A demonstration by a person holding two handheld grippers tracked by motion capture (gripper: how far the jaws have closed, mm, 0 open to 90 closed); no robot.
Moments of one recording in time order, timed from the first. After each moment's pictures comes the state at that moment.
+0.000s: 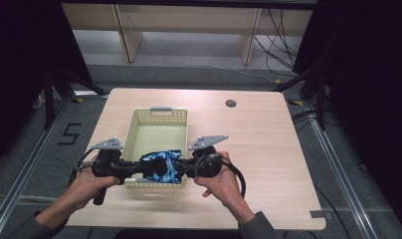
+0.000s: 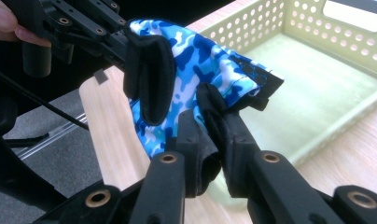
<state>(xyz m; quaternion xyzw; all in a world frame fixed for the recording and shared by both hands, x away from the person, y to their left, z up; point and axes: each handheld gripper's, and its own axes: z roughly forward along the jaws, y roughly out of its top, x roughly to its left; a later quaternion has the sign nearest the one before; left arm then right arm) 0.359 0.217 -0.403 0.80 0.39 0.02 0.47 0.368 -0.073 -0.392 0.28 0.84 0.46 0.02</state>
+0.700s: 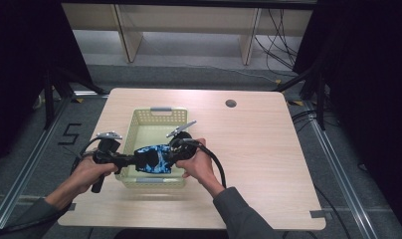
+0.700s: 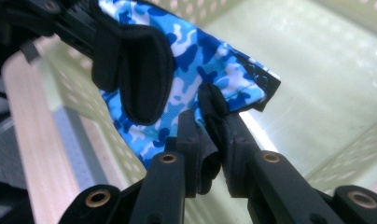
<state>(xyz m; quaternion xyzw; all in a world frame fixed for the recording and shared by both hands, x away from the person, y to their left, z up) 0.406 0.239 -0.442 0.80 0.45 0.01 0.39 0.431 -0.015 -0.431 0.32 0.88 0.35 0.01</state>
